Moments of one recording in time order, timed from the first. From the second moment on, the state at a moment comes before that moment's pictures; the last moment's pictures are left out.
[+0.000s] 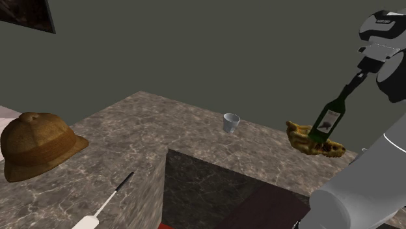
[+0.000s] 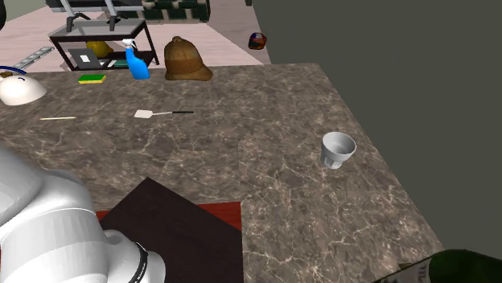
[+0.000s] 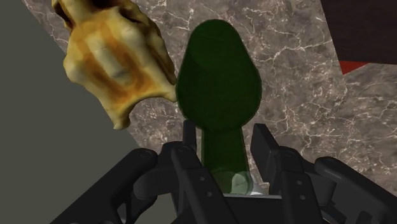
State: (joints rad) arm -0.38 -0.04 -0.87 -1.53 0.05 1.57 -1.24
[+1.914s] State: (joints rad) arm -0.38 -0.10 -0.86 -1.97 0.01 1.97 -1.24
